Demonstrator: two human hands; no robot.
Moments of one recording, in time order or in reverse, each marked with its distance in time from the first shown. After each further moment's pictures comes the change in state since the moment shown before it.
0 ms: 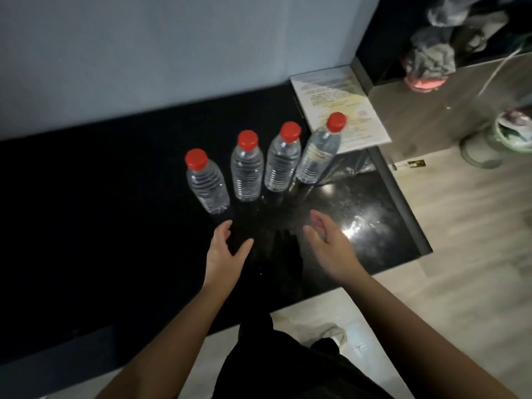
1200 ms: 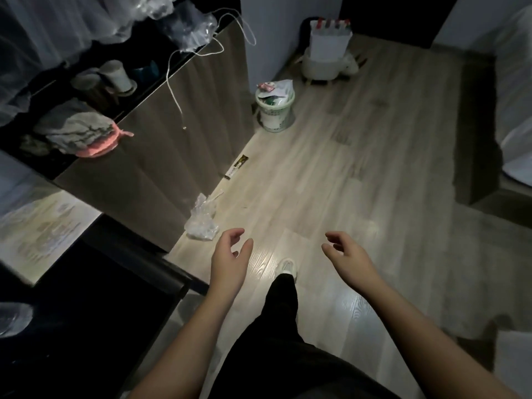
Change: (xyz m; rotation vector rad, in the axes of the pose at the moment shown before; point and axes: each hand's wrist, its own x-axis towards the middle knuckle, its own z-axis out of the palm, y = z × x) left_hand -0.155 0.213 0.507 0.156 -0.553 0.426; right_hand -0.171 0.329 -0.427 0.247 0.656 0.383
